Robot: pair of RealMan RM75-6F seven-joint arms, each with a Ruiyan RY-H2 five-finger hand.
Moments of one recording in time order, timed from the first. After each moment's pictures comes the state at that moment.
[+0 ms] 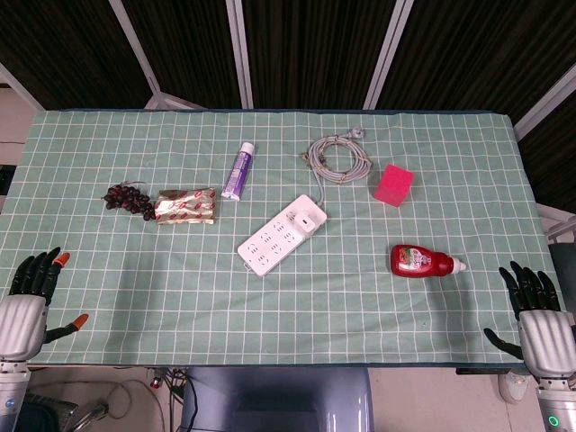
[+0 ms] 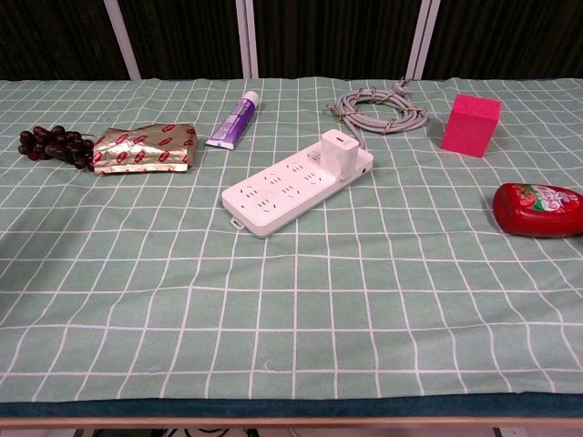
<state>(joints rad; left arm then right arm) -0.08 -1.27 -0.02 -1.50 1.58 1.56 0.00 0.02 -1.21 0.05 -1.45 -1.58 1.59 0.02</state>
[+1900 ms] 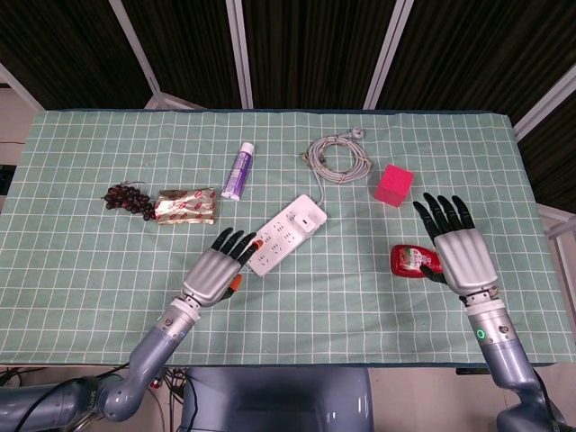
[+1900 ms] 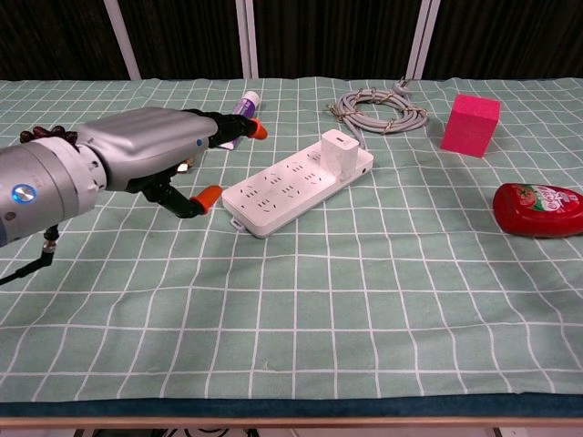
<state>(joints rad) -0.65 -1.60 -0.24 -1.74 1.09 0.95 0.80 0.39 -1.13 0.28 -1.82 -1.34 1.20 -0.43</state>
